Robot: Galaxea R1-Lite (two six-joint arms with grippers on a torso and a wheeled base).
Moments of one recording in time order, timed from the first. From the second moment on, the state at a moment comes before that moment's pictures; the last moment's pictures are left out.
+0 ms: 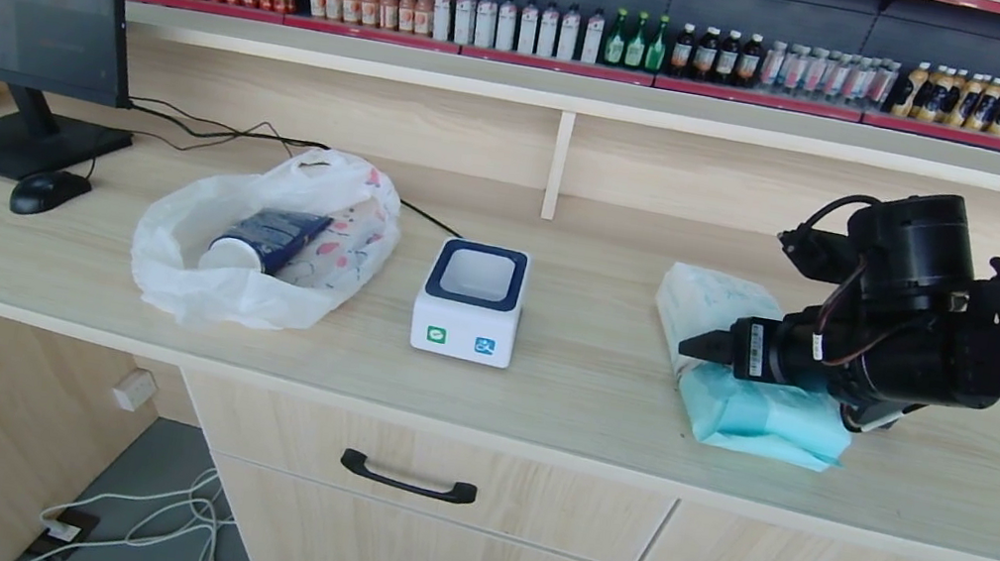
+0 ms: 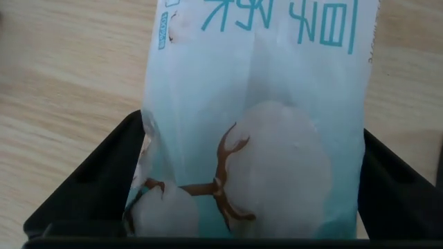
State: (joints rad) left arm 0.00 0.00 0.00 0.00 0.00 0.01; right arm 0.30 1.81 -1.28 0.11 -0.04 0.14
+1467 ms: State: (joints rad) left arm 0.00 0.00 0.00 0.00 0.00 0.01; right arm 0.43 1.41 -1.04 -0.02 -0.12 0.16
